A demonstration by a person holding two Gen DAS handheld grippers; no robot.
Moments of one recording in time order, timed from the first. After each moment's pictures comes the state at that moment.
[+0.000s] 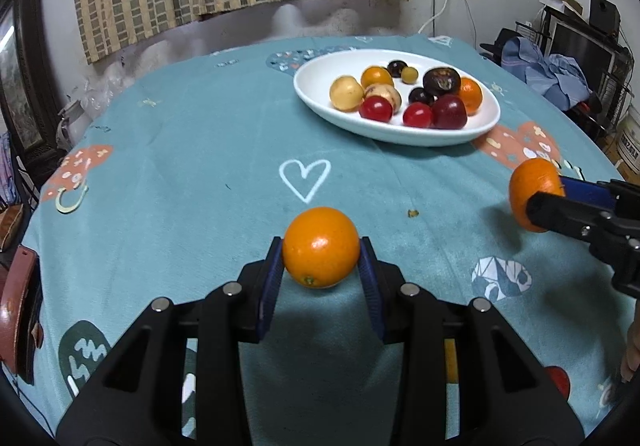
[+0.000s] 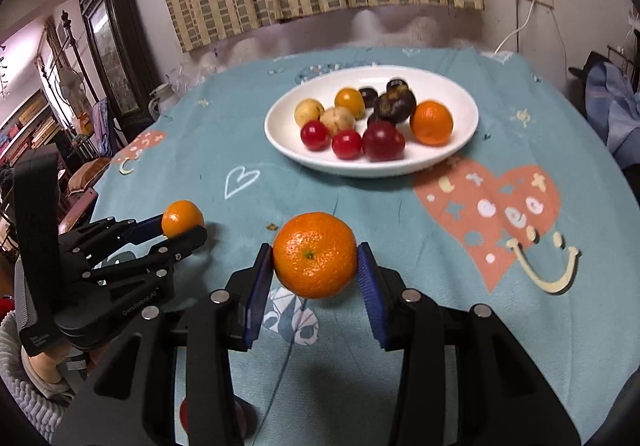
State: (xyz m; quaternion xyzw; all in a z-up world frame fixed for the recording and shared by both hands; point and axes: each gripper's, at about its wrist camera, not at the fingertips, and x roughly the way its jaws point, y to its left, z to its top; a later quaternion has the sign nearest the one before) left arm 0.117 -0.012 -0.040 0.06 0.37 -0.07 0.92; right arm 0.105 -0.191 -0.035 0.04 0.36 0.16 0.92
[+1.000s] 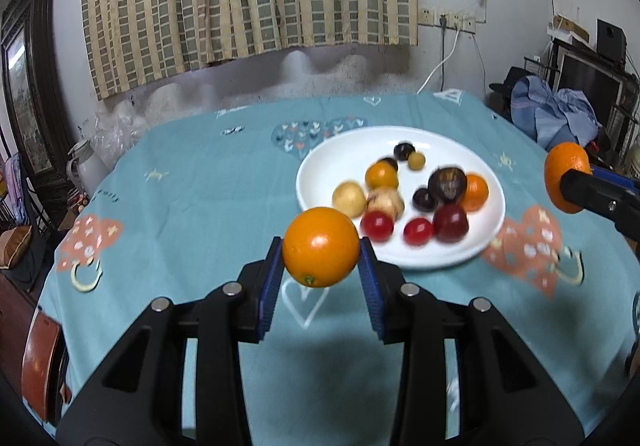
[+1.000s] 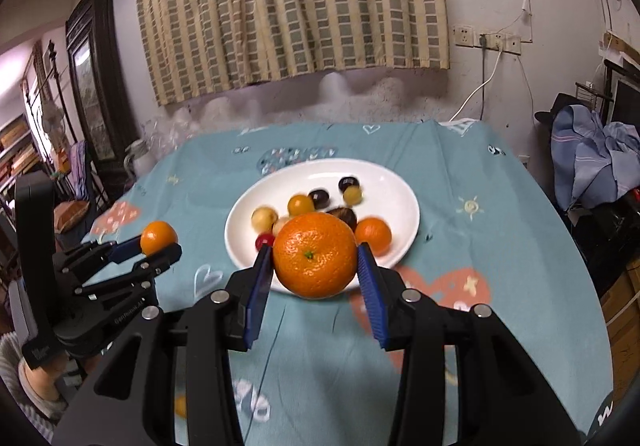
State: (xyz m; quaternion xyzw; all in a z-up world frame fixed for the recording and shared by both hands) left arm 0.173 -0.037 0.026 0.05 0.31 -0.06 0.95; right arm 0.149 -0.230 0.034 0.05 0.29 0.11 0.95
